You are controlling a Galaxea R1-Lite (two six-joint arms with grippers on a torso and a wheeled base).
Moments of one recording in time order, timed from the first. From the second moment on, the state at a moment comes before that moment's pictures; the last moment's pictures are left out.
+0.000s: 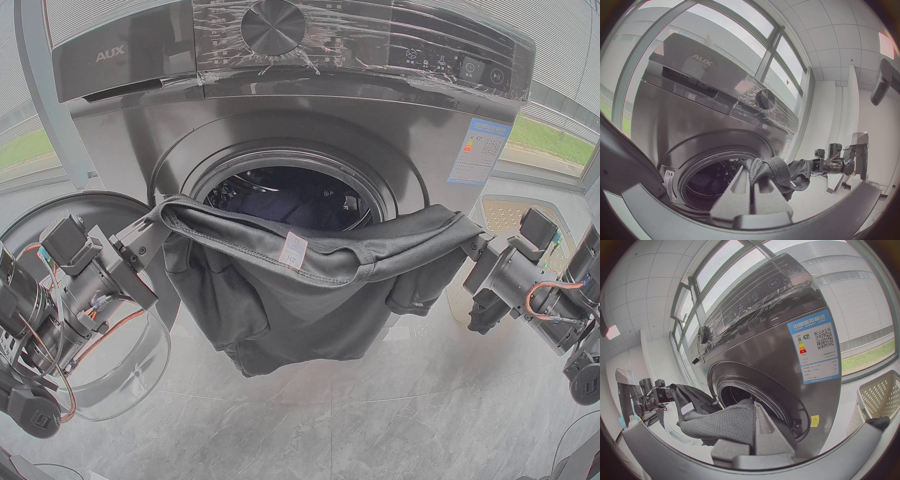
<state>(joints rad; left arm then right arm) -0.43 1.51 -0.36 -1.55 -0.29 -0.20 0.57 1.54 -0.49 -1.30 0.03 0.15</state>
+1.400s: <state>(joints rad) -0.57 1.67 -0.48 -1.55 -0.20 -0.14 0.80 1.95 -0.39 -1.43 -0.03 0.17</state>
